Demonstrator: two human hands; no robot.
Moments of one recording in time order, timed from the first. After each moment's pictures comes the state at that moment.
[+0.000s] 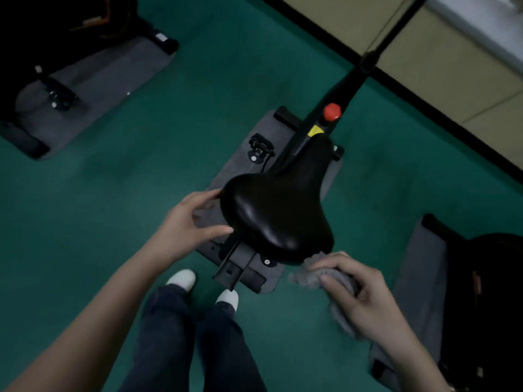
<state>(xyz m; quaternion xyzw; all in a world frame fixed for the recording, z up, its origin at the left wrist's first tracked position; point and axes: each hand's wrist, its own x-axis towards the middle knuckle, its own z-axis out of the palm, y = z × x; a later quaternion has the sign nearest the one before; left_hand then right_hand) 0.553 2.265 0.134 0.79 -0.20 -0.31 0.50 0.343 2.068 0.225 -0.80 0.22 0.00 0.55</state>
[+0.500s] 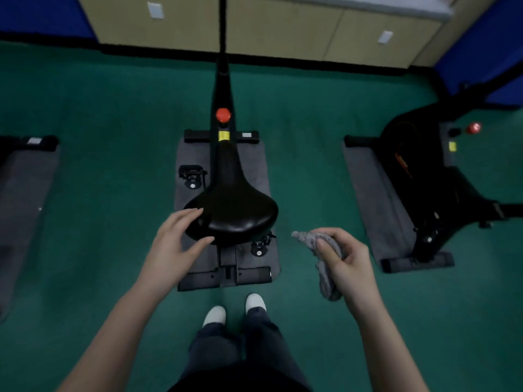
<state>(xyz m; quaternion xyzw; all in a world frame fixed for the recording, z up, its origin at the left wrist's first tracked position) 0.566 2.259 0.216 0.76 -0.47 -0.28 0.34 0.293 2.167 0.267 -0.61 0.53 -0.31 0.51</state>
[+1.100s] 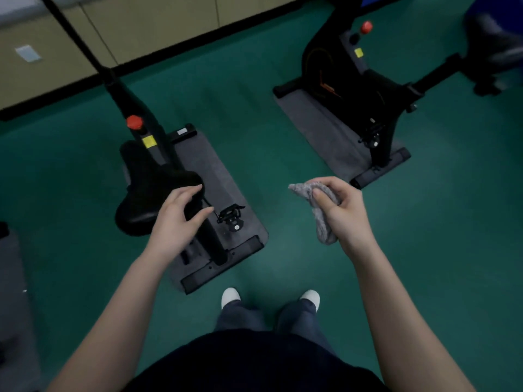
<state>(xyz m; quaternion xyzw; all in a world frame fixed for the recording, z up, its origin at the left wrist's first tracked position) 0.449 2.225 0.265 0.68 -0.63 -0.31 0.21 0.161 2.229 0.286 -0.48 0.60 -0.46 0.45</state>
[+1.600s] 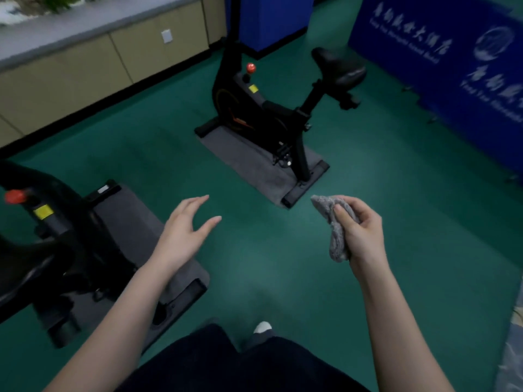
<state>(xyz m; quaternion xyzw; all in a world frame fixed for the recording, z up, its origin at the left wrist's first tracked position) 0.160 2.189 0.288 0.57 -0.74 -0.30 0.18 -0.121 2.289 0.305 -0.32 0.65 -0.61 0.33</state>
